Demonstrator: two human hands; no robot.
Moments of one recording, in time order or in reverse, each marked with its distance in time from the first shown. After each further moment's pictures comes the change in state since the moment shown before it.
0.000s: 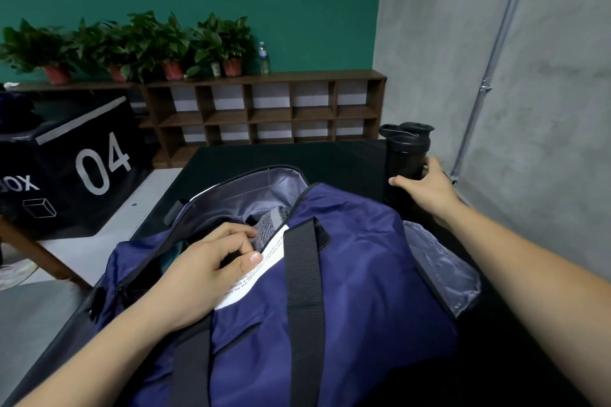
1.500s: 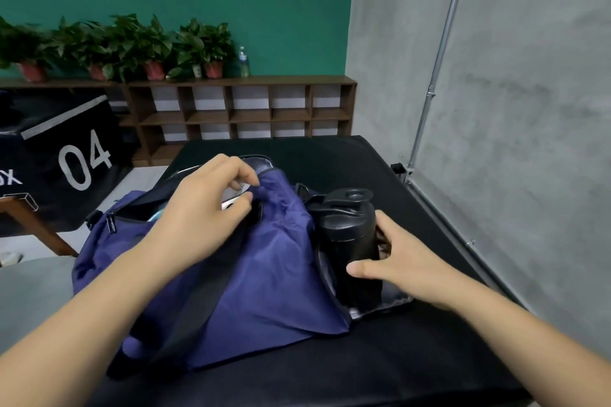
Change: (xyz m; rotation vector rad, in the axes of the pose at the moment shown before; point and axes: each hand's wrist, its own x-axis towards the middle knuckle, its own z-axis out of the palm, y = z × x) left_hand -0.057 0.129 -0.032 0.220 0.262 0.278; right_hand -0.311 -0.074 -0.101 -0.013 -0.559 -0.159
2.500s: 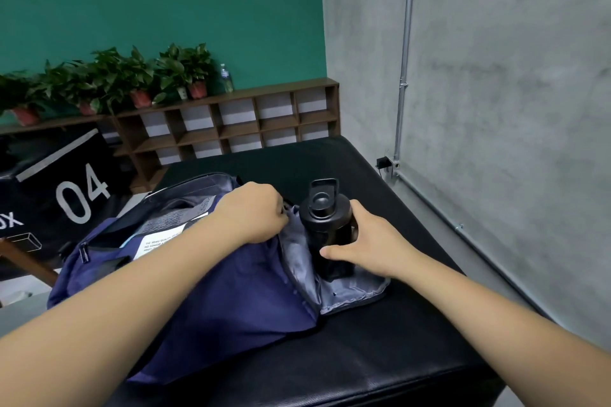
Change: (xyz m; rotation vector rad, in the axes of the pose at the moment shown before) left_hand 0.070 0.073 0.090 0.542 -0.523 -0.237; right_hand 0.027 0.042 -0.022 -0.223 0.156 -0.033
